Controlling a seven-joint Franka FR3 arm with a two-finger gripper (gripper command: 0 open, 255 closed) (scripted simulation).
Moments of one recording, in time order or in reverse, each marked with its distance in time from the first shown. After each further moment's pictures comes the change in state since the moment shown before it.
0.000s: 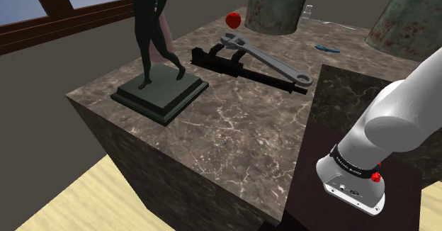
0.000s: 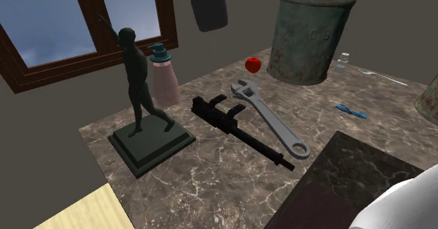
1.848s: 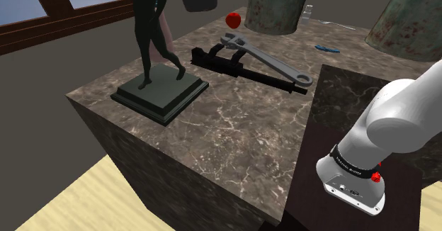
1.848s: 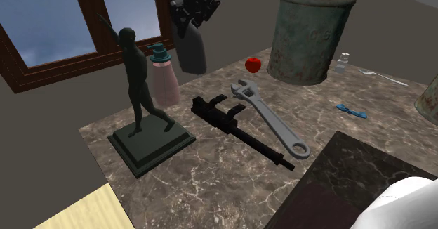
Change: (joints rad) arm 0.048 -0.141 0.033 -0.475 0.013 0.342 0.064
